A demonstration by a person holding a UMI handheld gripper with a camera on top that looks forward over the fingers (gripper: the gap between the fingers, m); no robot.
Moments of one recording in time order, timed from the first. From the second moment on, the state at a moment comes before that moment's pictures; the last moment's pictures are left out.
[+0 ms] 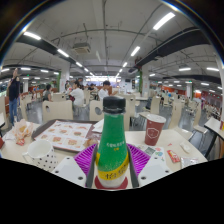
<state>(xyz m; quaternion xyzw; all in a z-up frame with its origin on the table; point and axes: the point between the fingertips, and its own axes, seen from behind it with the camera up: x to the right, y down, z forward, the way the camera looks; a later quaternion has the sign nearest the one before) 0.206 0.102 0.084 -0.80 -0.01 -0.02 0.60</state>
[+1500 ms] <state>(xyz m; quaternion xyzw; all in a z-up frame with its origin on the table) -0.055 -0.189 0.167 -0.90 0.05 0.04 0.43</state>
